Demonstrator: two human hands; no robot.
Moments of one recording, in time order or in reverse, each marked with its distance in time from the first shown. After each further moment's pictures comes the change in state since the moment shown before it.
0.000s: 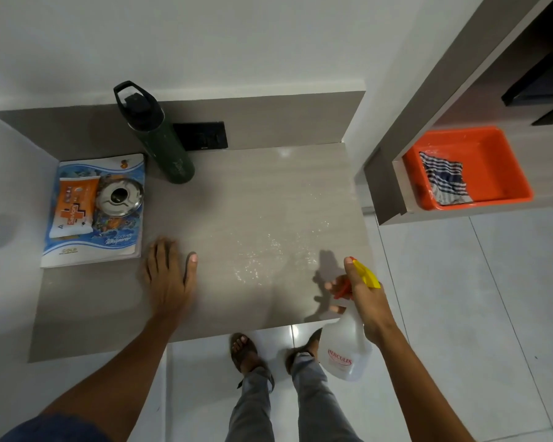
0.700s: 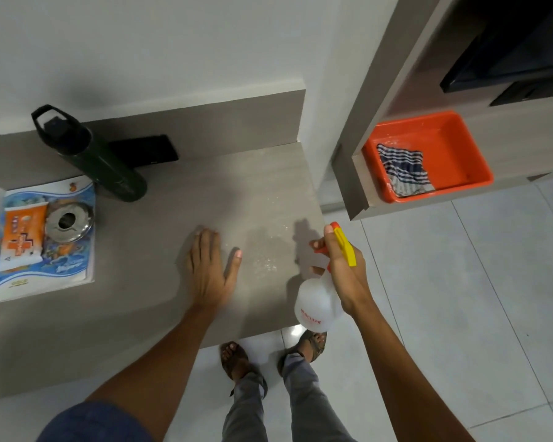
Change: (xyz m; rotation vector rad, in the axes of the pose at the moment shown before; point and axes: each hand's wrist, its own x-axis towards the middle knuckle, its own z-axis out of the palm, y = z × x) left_hand -0.002 0.170 0.037 -0.147 -0.129 0.173; right_hand 0.035 -0.048 -0.042 0.143 0.017 -0.115
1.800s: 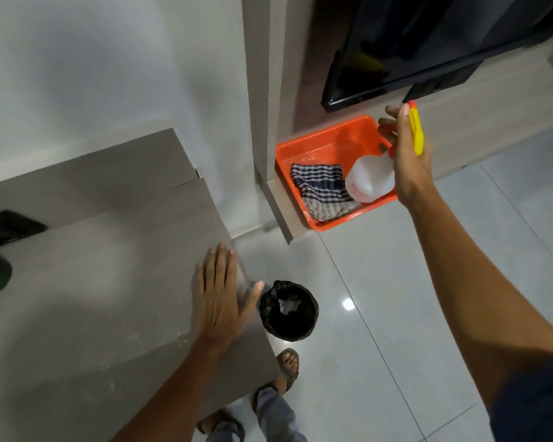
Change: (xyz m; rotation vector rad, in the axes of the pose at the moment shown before) left_hand 0.048 0.175 0.118 0.205 -0.083 0.358; right_hand 0.243 -0.153 -0.241 0.020 0.381 -0.406
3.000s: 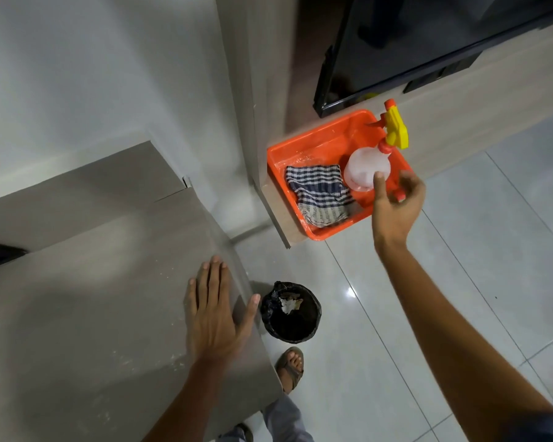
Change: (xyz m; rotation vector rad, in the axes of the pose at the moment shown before) left_hand 0.001 -0.005 0.012 0.076 -0.057 -0.032; right_hand -0.031 0.107 0.013 -0.031 0.336 0.068
